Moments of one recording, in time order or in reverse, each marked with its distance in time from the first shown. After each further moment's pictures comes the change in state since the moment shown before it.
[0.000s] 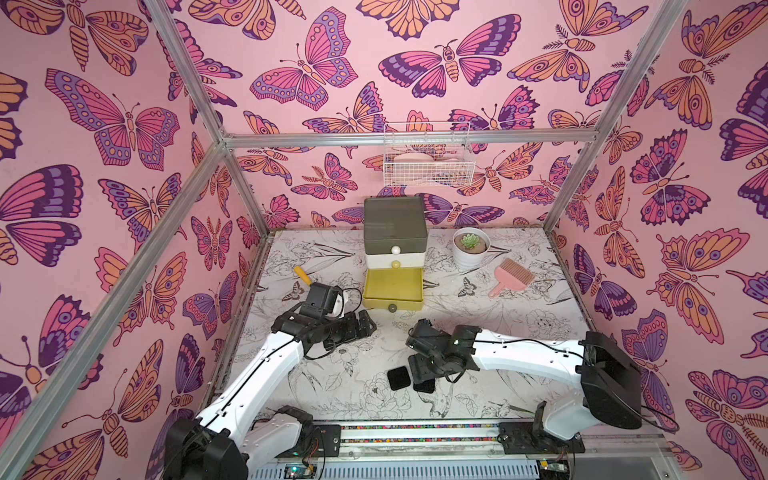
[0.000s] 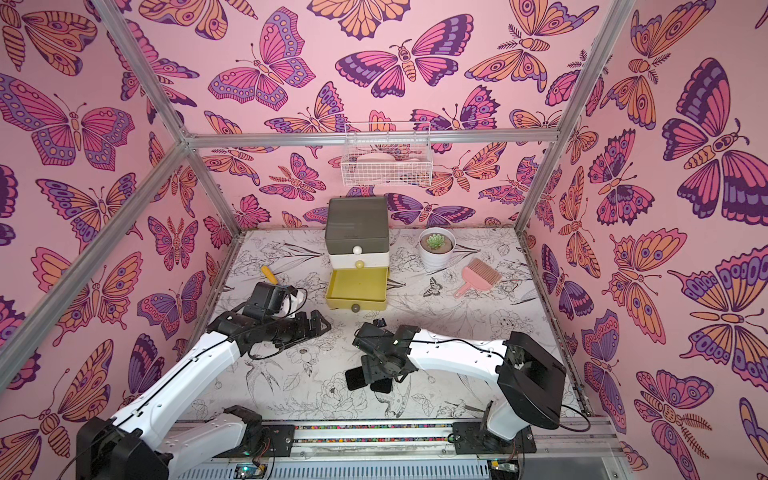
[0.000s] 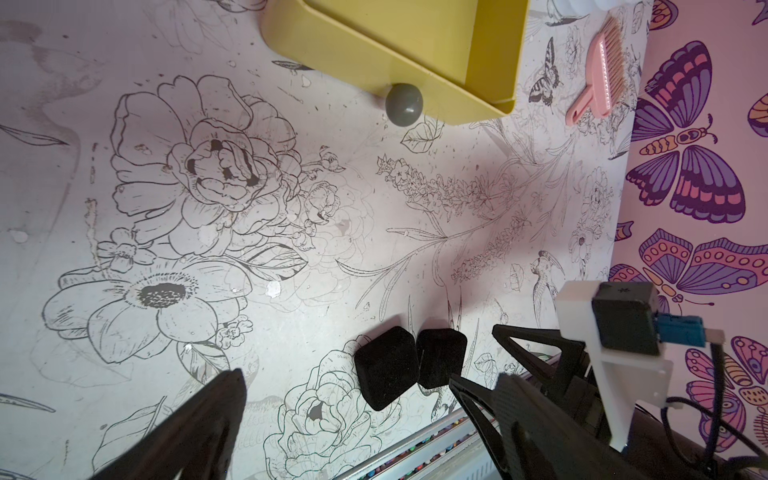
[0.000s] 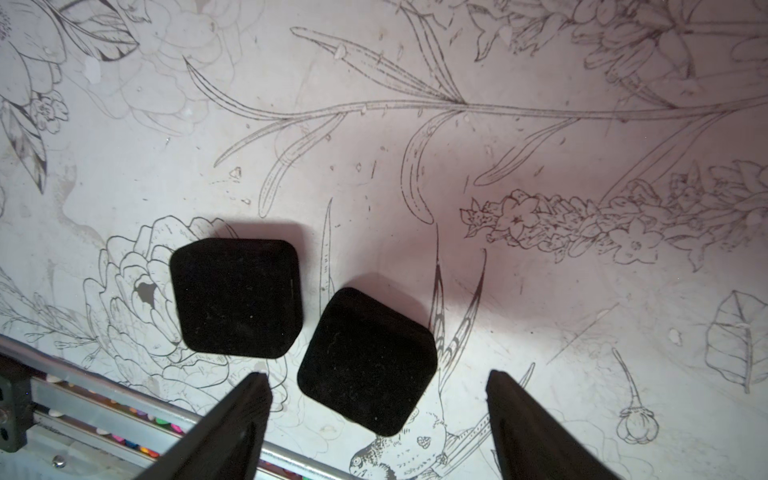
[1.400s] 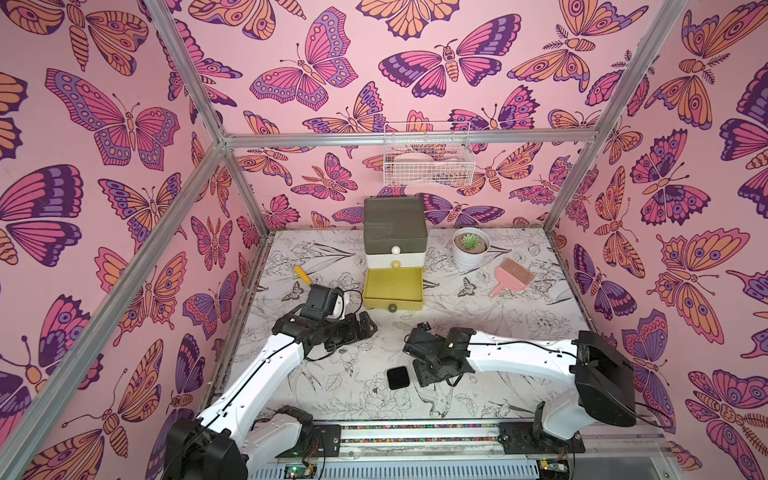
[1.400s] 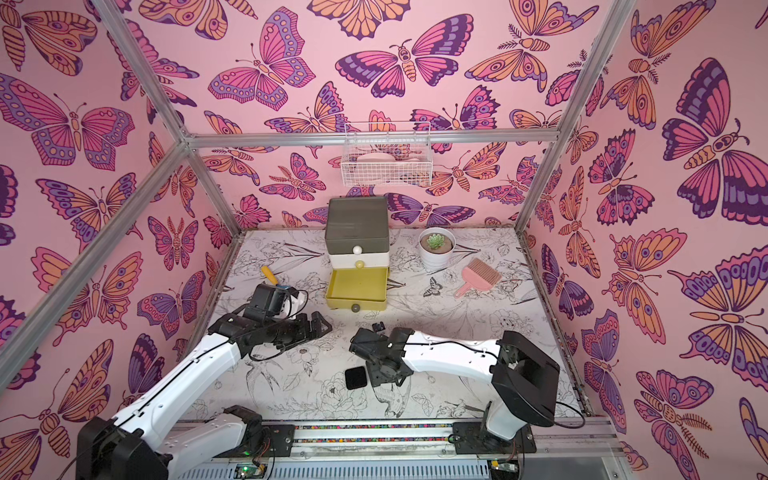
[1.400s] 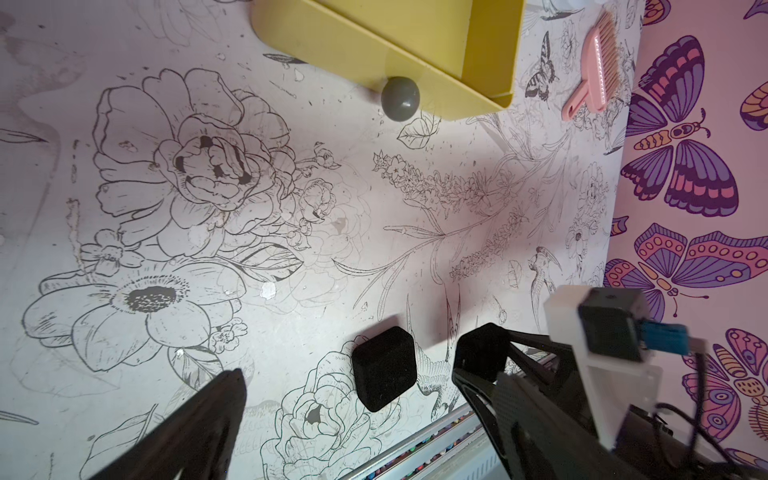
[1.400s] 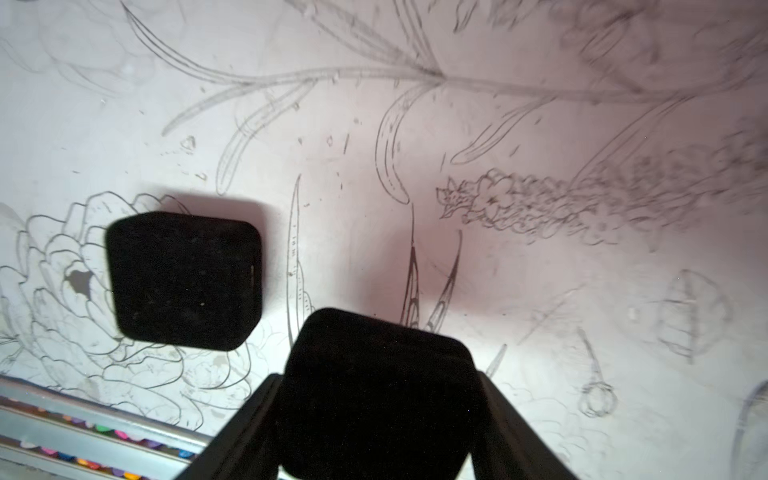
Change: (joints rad) left arm 0.000 -0.008 -0.029 0.030 0.018 0.003; right arm 0.026 0.020 0.079 -0.118 0.087 -0.029
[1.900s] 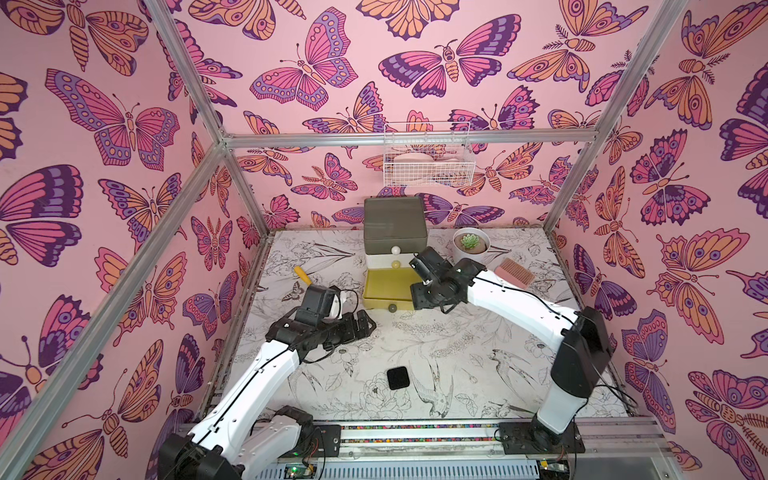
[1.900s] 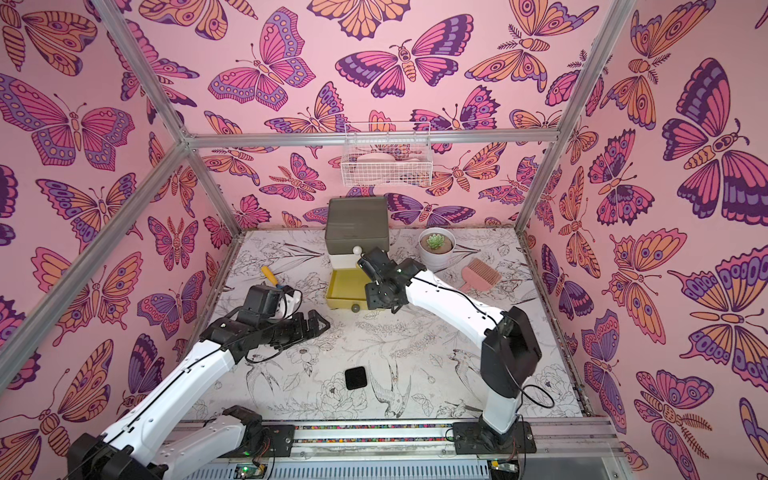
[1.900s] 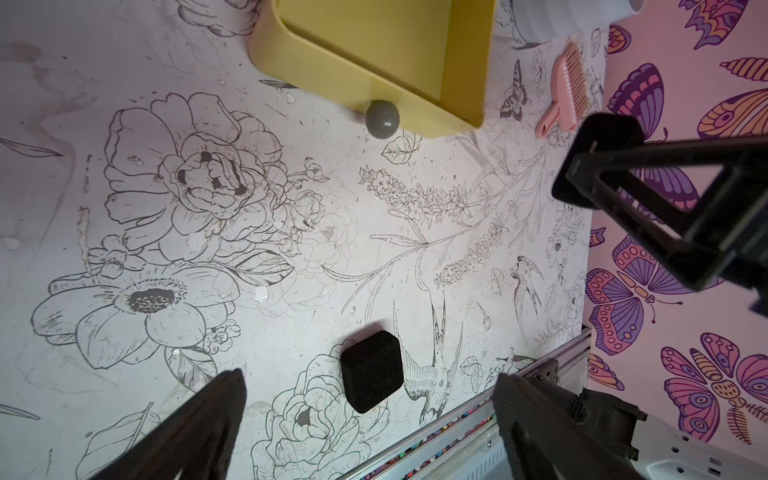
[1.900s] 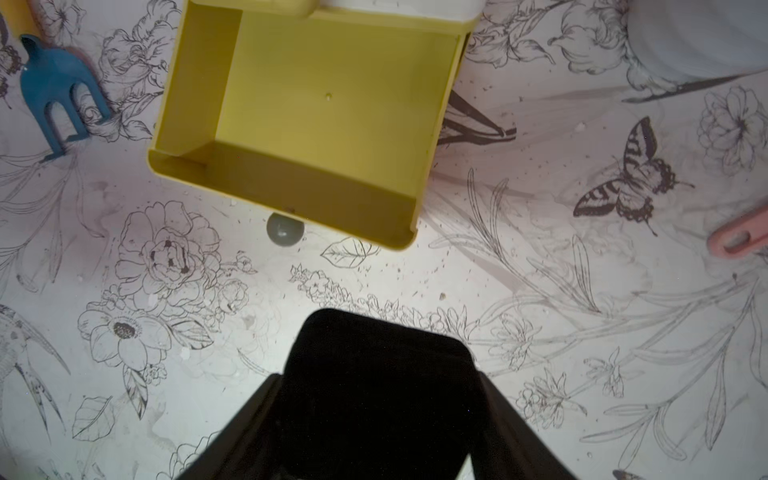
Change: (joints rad) left arm 0.000 -0.074 0.002 0.000 -0.014 -0.031; right arm -0.358 0.240 0.538 -0.061 -0.001 -0.268
